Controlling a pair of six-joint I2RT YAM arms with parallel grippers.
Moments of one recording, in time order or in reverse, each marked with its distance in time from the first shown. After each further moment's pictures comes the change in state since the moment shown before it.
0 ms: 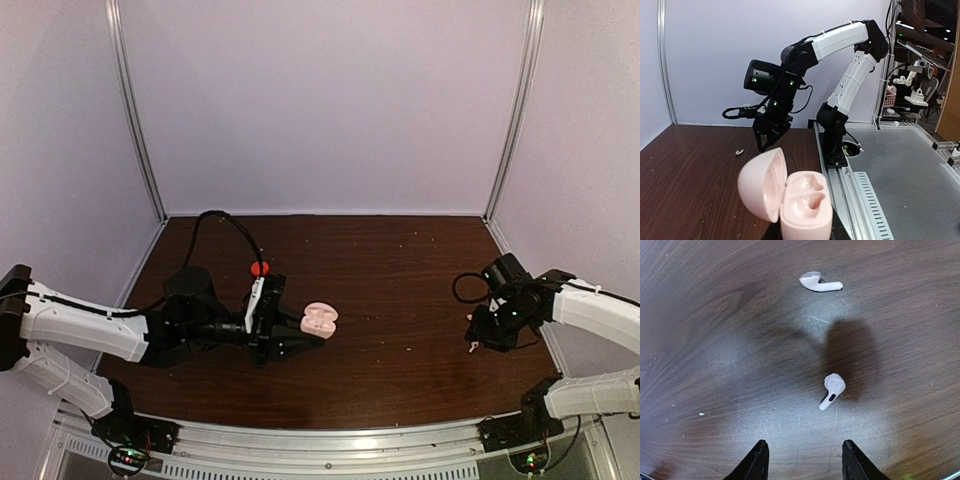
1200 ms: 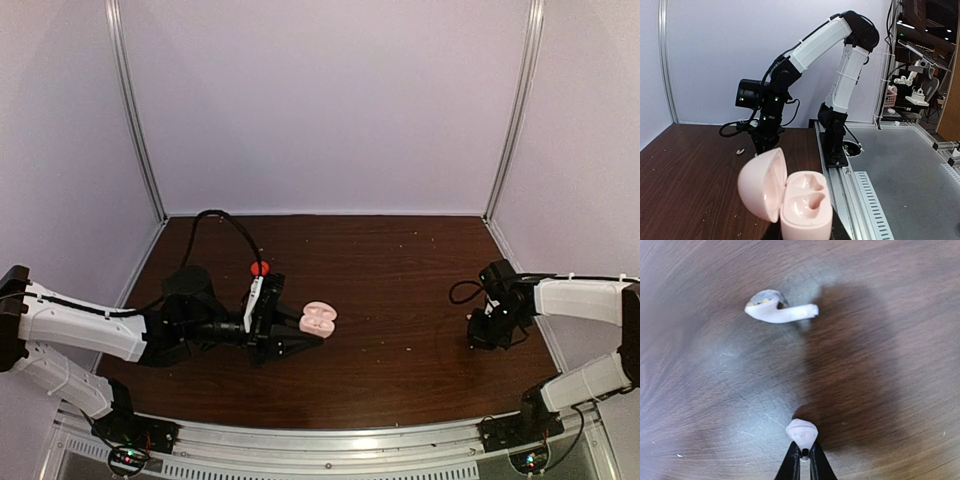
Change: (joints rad) left arm 0.002 -0.014 0.000 -0.016 -0.005 0.001; right arm -0.151 0.234 -0.057 0.219 -0.050 -0.076
